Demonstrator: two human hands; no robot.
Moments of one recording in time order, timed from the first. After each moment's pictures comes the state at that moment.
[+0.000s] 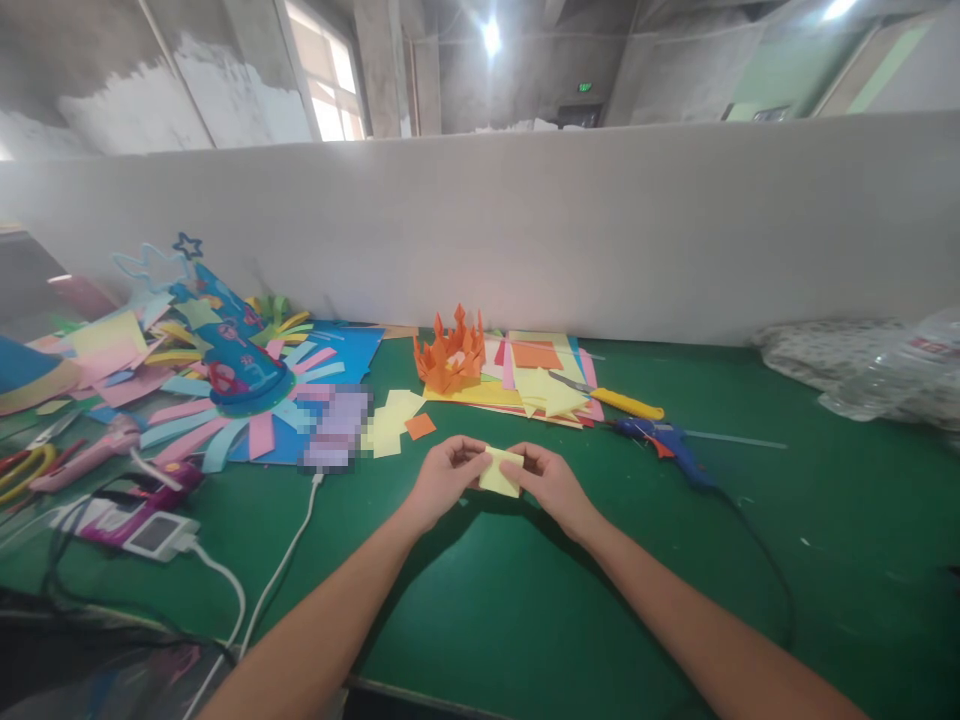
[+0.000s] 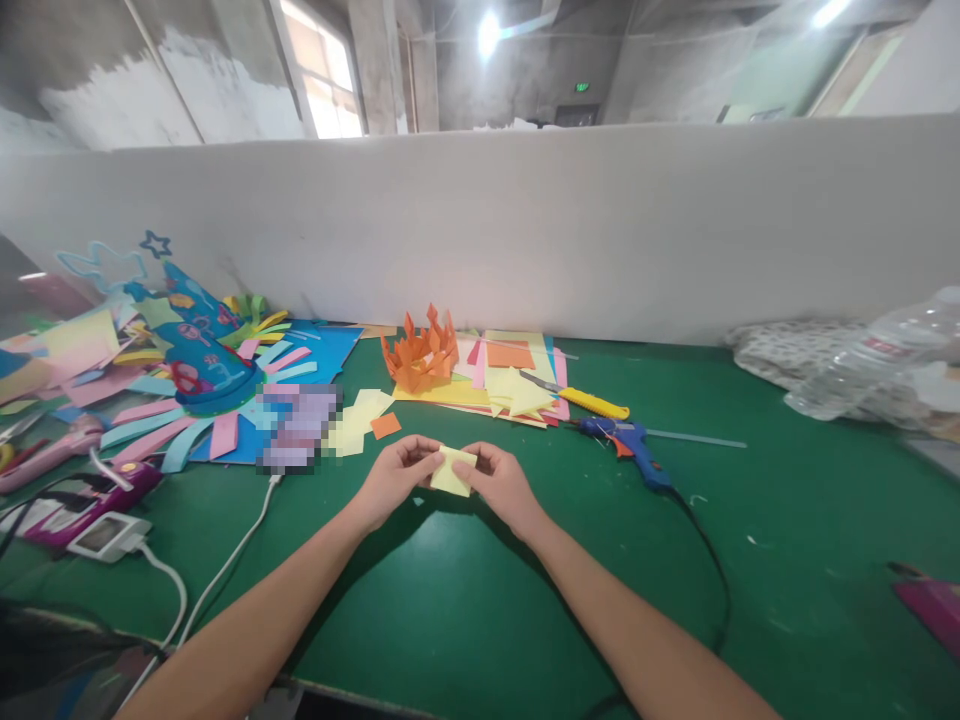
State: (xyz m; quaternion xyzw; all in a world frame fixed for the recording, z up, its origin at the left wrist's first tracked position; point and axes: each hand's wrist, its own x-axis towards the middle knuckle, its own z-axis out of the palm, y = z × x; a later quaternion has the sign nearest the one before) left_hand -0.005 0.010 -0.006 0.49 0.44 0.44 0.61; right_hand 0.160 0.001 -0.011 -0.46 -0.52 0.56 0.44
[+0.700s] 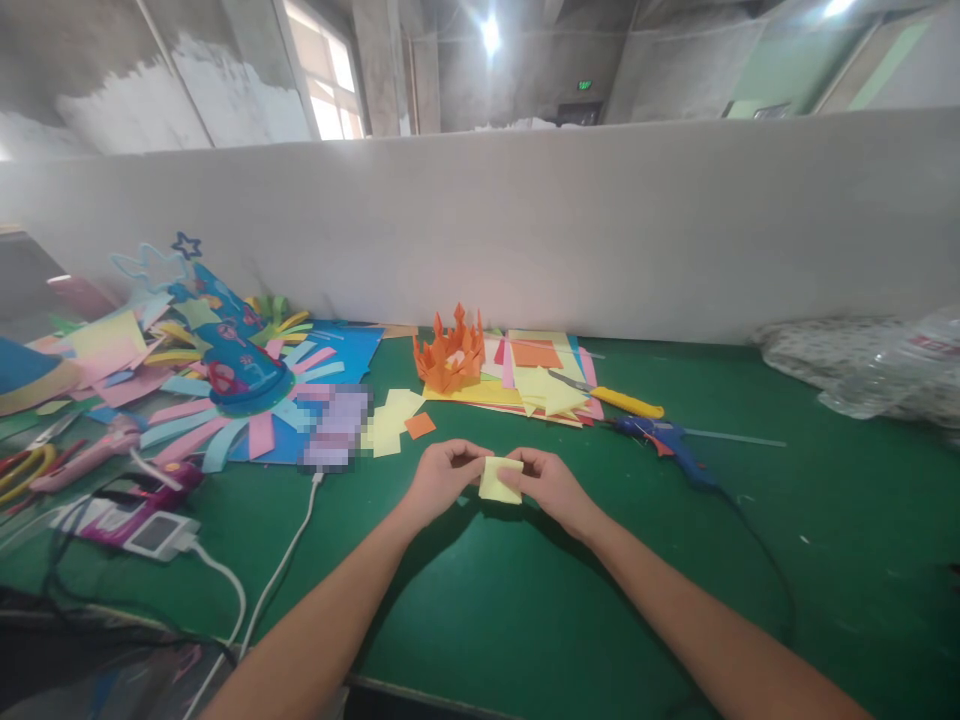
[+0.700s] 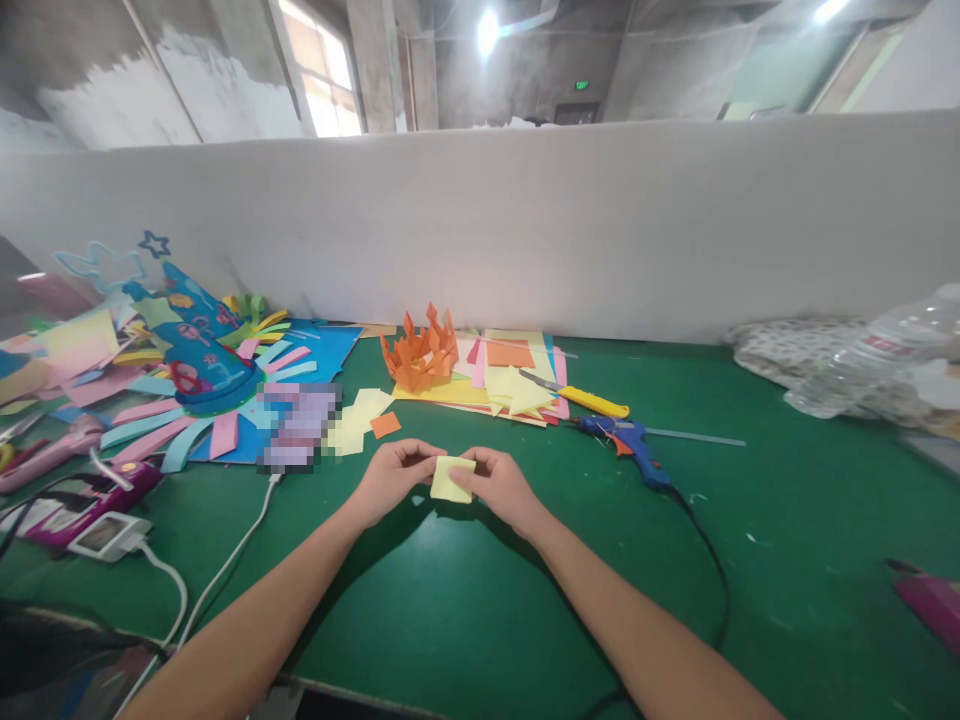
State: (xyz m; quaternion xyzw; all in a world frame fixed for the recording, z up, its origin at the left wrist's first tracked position) left_hand -0.010 0.012 -0.007 0.51 0.45 0.43 0.59; right_hand 0.162 0.000 -0.009 -0.46 -0.54 0.59 0.39
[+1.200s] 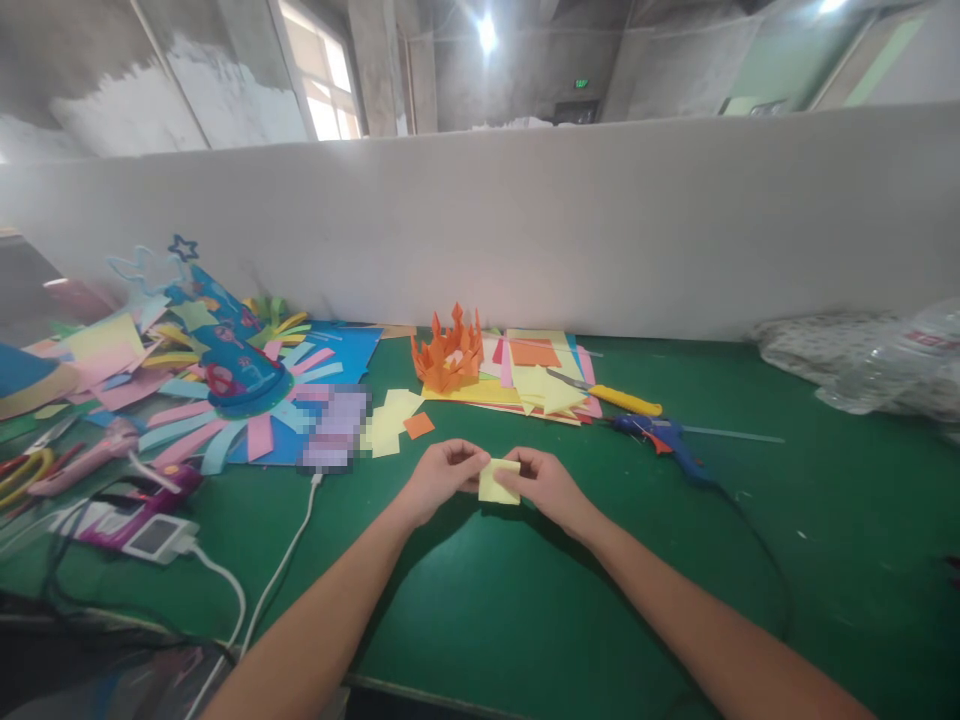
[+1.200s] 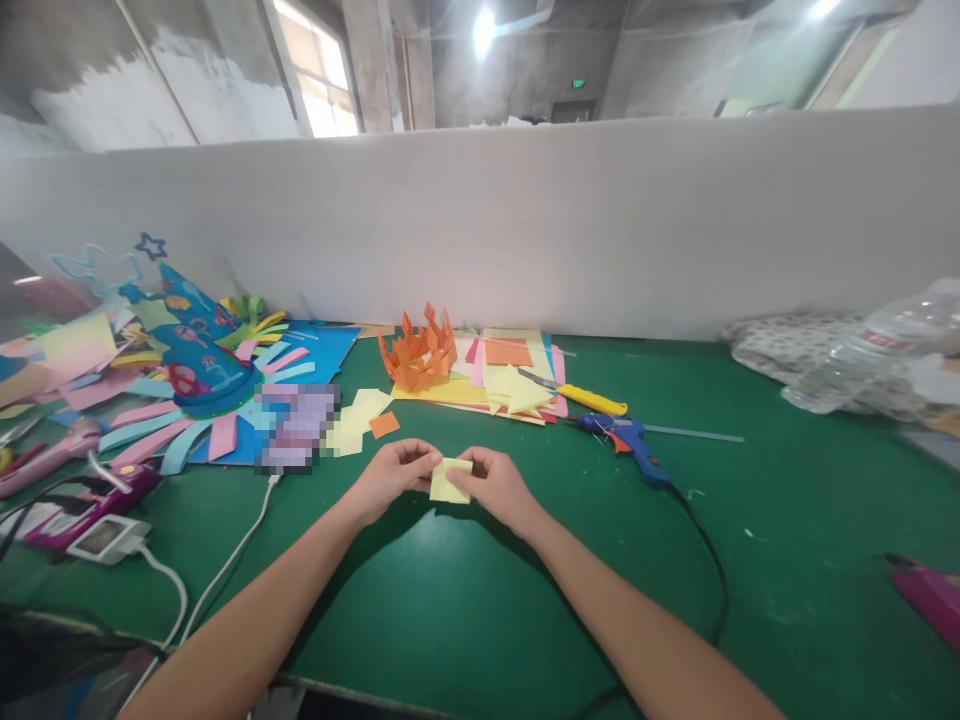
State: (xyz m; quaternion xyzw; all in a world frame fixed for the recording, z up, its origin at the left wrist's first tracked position) left_hand -0.013 0.013 -0.002 0.46 0.44 0.39 0.67; right_hand 0.161 -0.001 -0.012 -0.48 -0.55 0.56 0.39
